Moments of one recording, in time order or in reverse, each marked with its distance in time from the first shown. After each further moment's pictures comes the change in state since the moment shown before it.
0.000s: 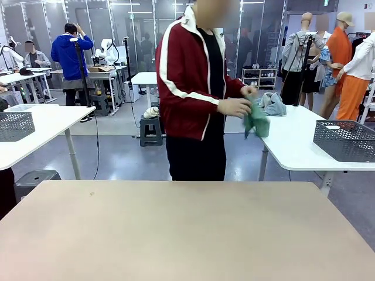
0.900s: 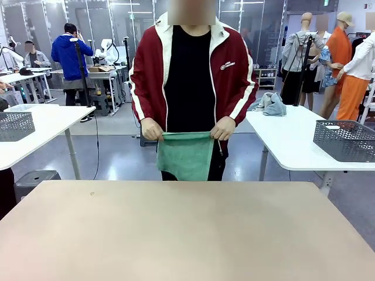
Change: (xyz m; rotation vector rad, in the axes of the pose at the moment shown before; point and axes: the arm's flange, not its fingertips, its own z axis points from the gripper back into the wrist) left arm 0.000 0.000 0.000 0.000 0.000 0.000; right arm 0.000 0.000 0.000 0.000 0.000 0.000
